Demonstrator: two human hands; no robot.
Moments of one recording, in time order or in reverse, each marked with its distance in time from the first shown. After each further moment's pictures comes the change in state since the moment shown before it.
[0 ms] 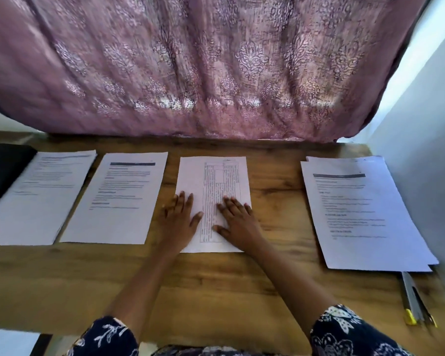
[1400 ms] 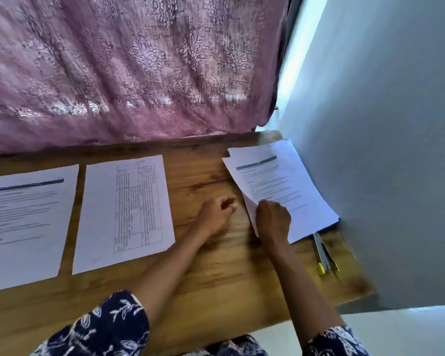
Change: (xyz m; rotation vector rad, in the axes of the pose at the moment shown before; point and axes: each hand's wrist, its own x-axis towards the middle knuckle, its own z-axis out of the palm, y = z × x) left_hand 0.000 0.229 -0.012 -0.795 -0.270 0.334; right_hand -0.128 0.123 -0.060 -0.127 0.392 0.787
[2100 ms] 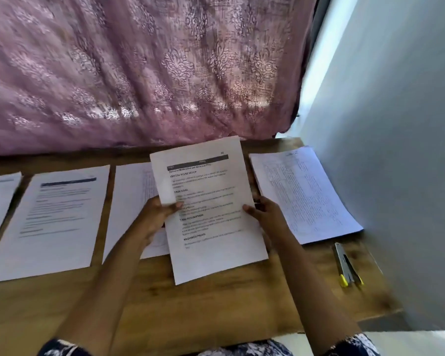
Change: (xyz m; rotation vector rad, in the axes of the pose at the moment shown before) left_hand -0.059 -0.053 -0.140 -0.617 0.169 -0.303; right_hand 0.003 -0.039 -0.010 1.185 -0.443 0.100
